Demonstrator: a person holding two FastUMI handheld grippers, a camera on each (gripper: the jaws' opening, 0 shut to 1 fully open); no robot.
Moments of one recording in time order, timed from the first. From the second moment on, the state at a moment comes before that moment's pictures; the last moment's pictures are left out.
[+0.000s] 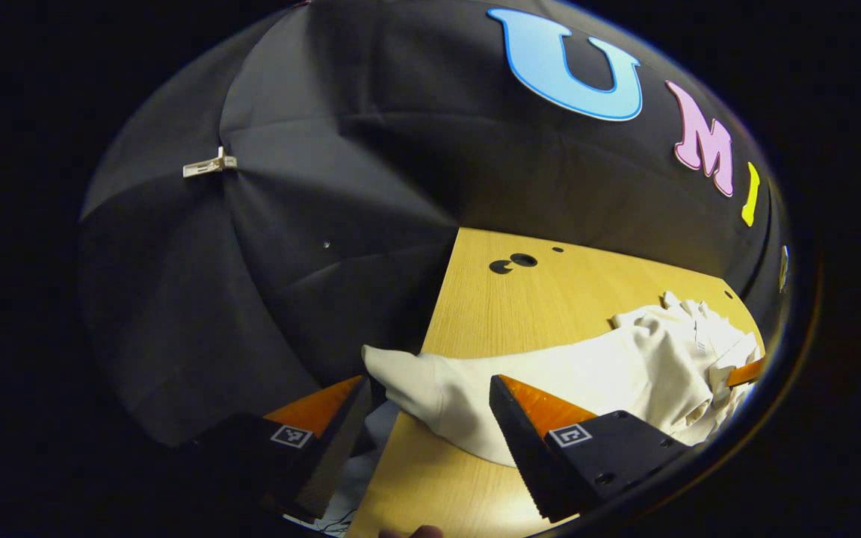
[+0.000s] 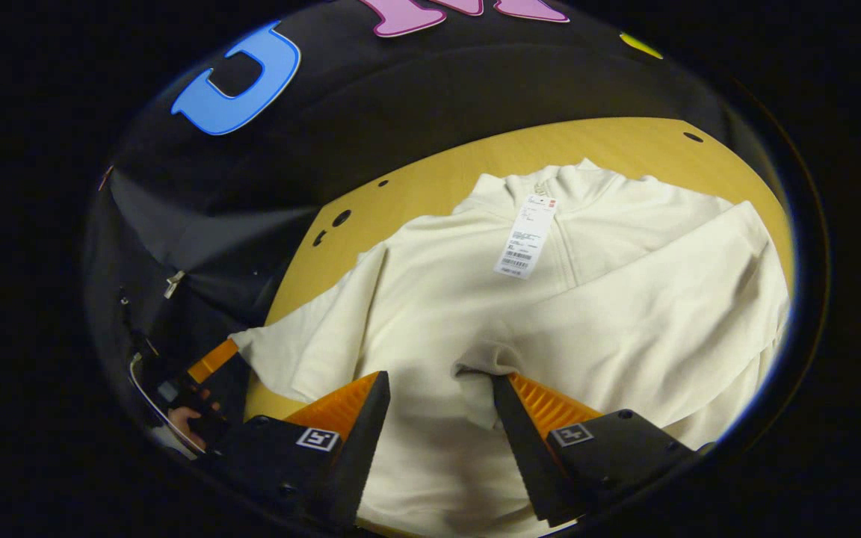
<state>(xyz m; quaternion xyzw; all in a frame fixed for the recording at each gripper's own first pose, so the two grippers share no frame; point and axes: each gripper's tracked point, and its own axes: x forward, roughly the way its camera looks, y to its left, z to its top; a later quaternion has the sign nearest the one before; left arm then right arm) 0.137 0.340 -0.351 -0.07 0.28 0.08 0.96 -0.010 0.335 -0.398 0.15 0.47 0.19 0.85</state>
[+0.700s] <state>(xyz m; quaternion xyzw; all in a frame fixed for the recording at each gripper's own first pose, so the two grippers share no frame) 0.159 0.345 -0.409 -0.08 0.33 0.08 0.94 -0.061 0.251 -0.341 0.20 0.46 0.15 0.85</state>
